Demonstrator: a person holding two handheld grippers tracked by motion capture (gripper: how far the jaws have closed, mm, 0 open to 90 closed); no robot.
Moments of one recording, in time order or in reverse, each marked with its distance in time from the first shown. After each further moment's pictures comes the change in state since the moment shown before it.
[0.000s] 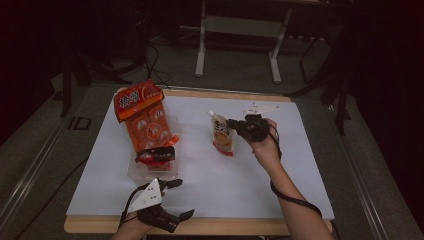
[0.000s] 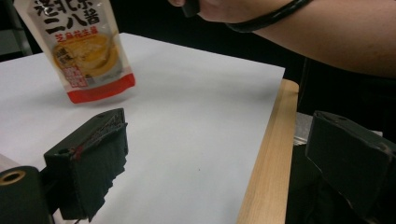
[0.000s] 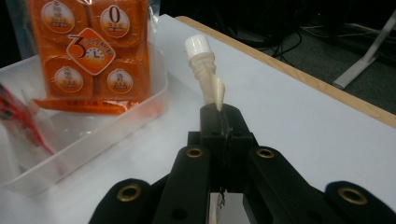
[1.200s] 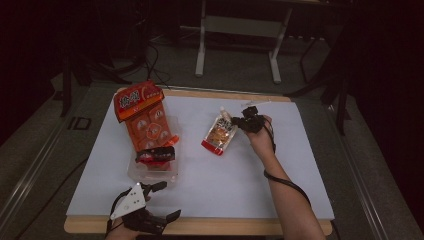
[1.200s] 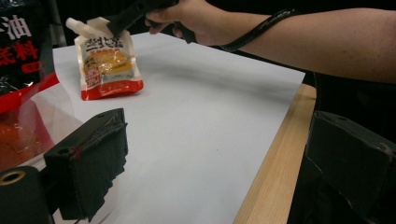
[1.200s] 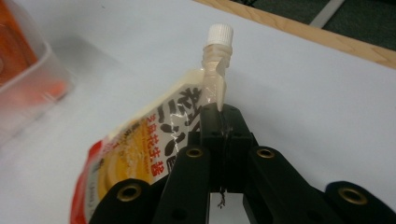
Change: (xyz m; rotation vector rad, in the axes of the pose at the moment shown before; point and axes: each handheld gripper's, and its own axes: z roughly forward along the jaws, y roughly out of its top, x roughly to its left) left arm -0.001 -0.013 -0.032 -0.011 0.099 -0.057; right arm -0.067 -0.028 0.065 0.148 -0.106 0.145
